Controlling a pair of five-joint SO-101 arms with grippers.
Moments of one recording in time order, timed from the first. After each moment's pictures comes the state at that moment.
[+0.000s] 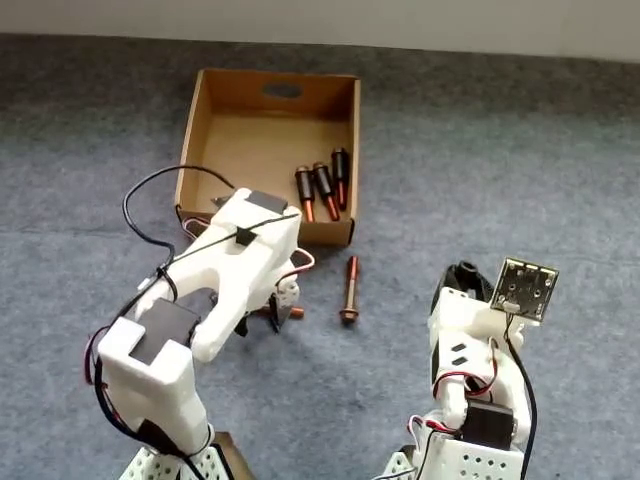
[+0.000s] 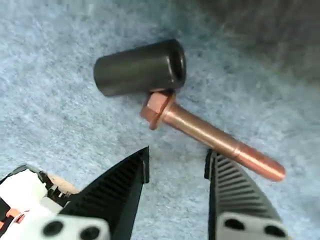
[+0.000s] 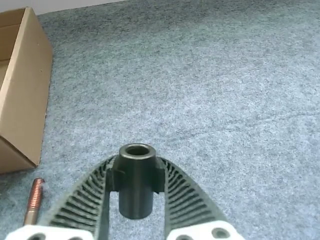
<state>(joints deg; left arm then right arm) 15.8 16.2 17.3 82.9 49.2 6.1 -104.1 89.9 48.6 -4.7</state>
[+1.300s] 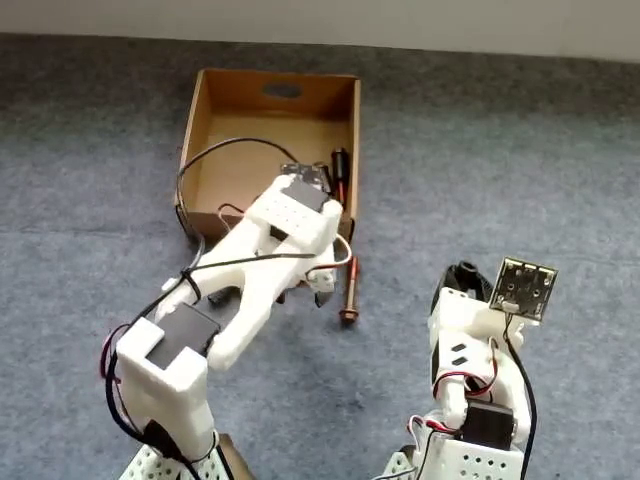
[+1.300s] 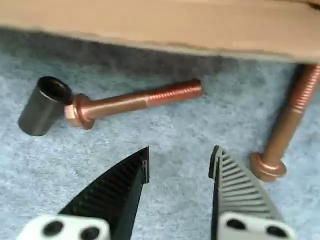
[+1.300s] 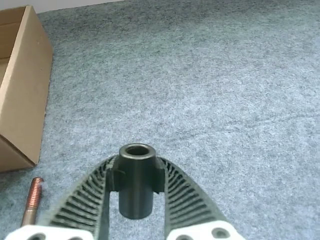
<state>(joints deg) 23.2 16.3 6.7 83.4 35.0 6.1 -104.1 89.9 48.6 -4.0</state>
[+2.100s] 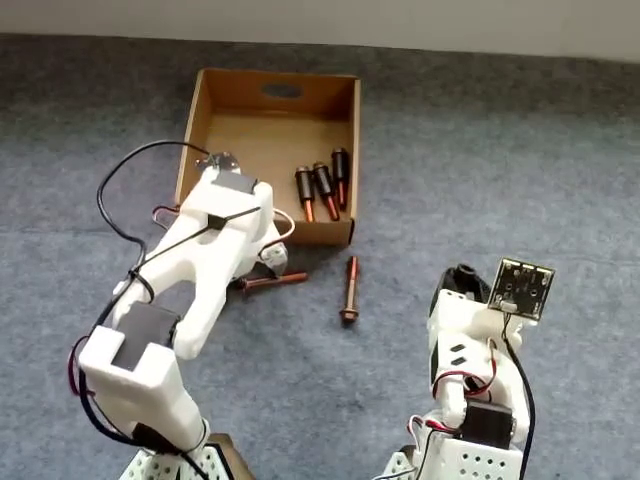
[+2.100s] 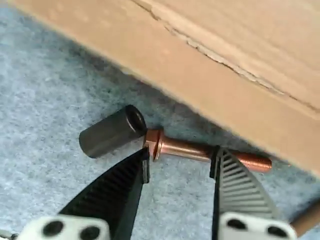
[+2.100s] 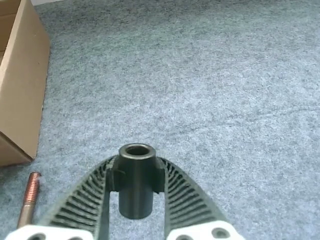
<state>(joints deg) 10.2 16.0 16.0 74.0 43.1 6.1 -104.3 90.9 48.8 -4.0</state>
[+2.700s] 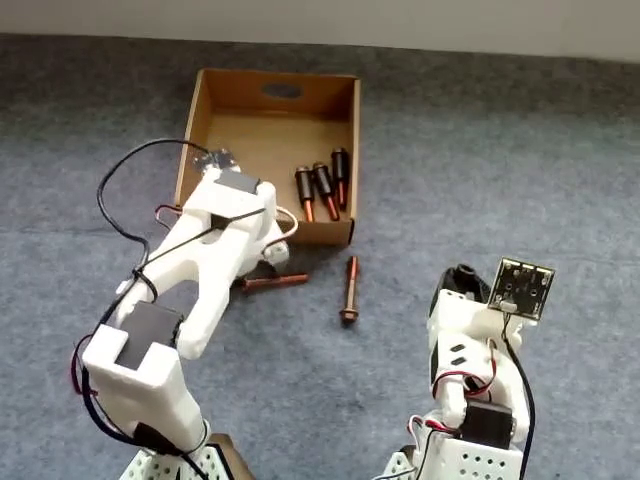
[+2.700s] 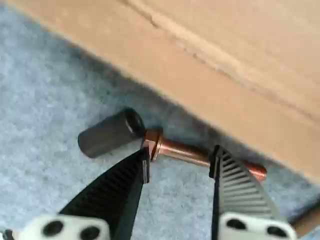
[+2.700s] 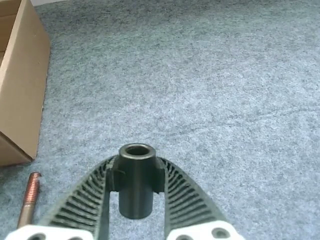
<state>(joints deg) 13.5 16.3 14.5 75.2 45.8 6.1 -104.3 90.9 48.8 -4.0</state>
